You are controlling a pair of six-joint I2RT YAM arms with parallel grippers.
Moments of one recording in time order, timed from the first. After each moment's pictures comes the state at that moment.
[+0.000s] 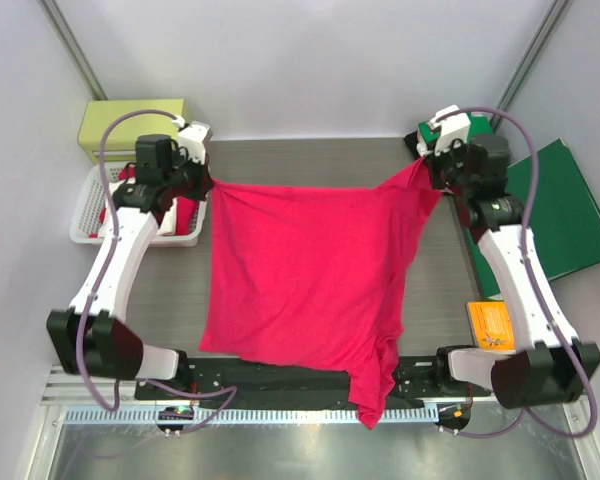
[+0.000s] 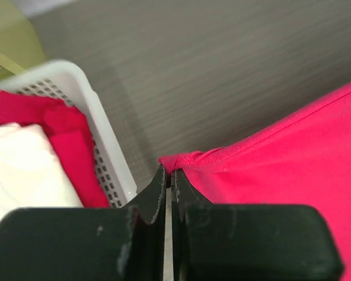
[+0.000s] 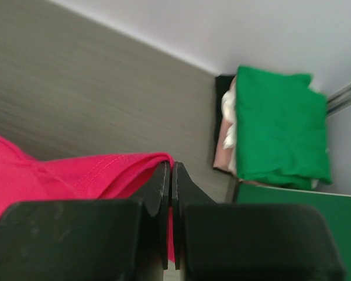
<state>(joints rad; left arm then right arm) -0.10 1.33 1.37 -0.56 0.28 0.16 0.07 1.18 1.29 -0.36 -0.15 -0.30</state>
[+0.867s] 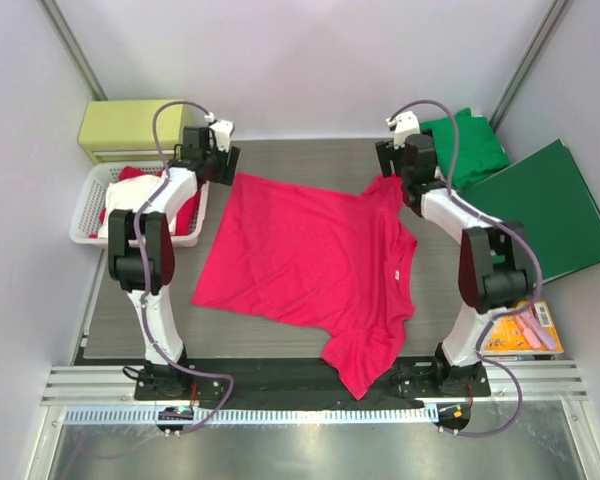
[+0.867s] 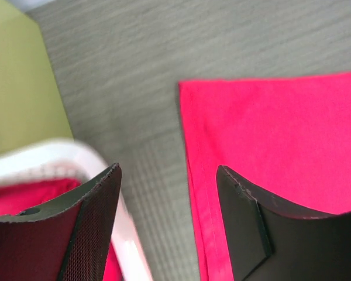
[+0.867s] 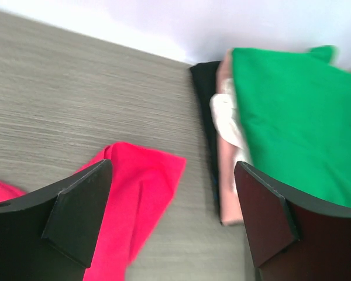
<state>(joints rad) -0.11 2.03 1.63 -0.25 0.09 0.21 0.17 1.84 1.28 0.26 0.22 -0.29</state>
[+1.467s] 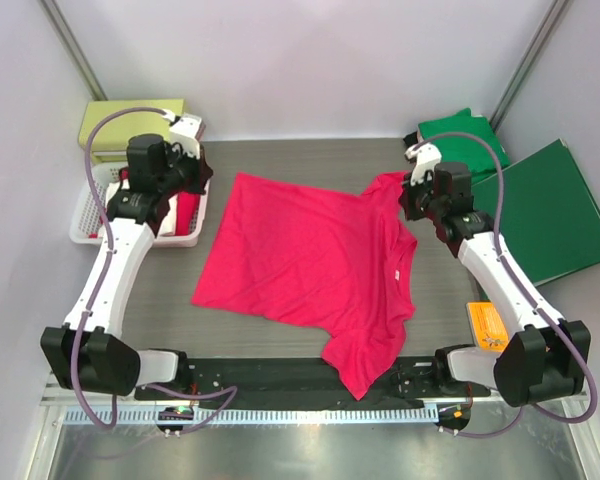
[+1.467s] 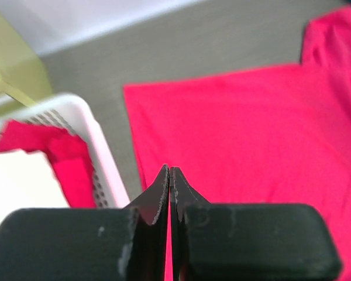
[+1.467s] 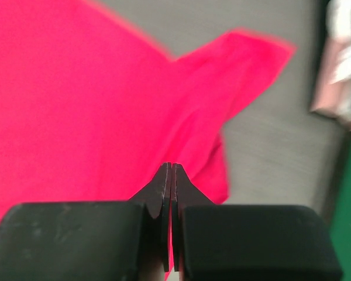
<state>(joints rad) -0.11 1.30 1.32 -0.39 0.28 0.11 0.17 1.23 1.02 -0.25 -0.10 -0.11</state>
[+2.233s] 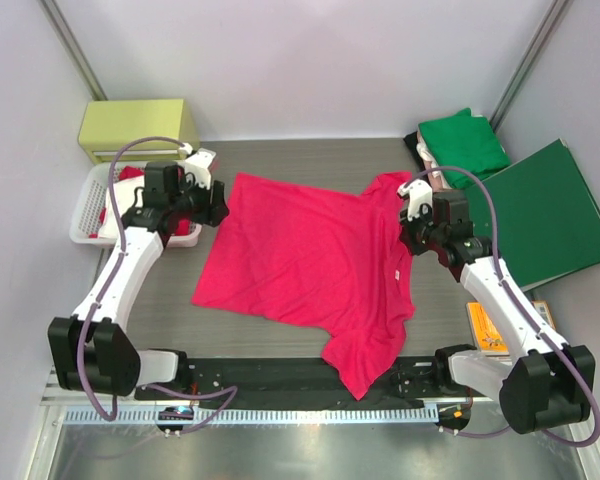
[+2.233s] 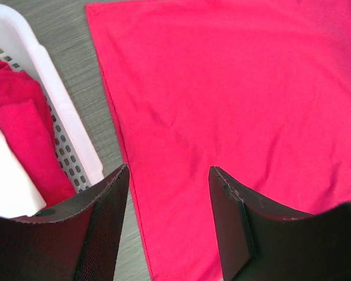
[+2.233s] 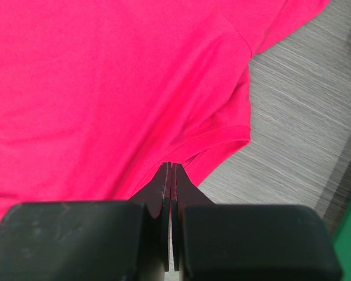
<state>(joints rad) -0.11 1.31 1.12 -0.44 0.34 0.15 0.17 1.10 0.83 -0.42 -0.20 -0.24</state>
